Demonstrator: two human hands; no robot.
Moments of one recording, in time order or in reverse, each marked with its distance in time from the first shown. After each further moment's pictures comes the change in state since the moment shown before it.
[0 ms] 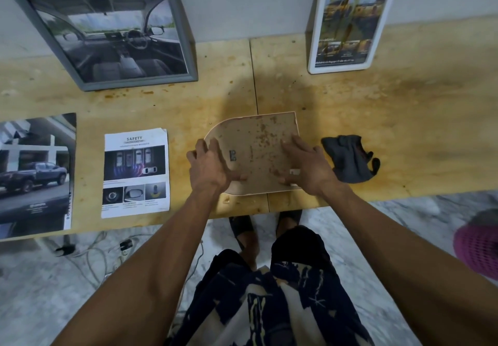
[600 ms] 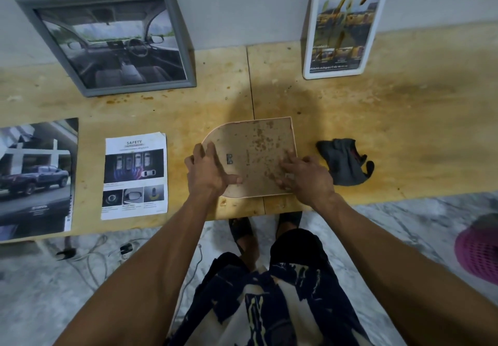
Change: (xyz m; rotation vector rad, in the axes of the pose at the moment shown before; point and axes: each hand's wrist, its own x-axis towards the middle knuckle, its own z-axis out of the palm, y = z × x) left_hand -0.006 0.001 0.000 -0.018 -0.008 -0.010; right_hand -0.012 0.001 0.008 -0.283 0.021 -0.014
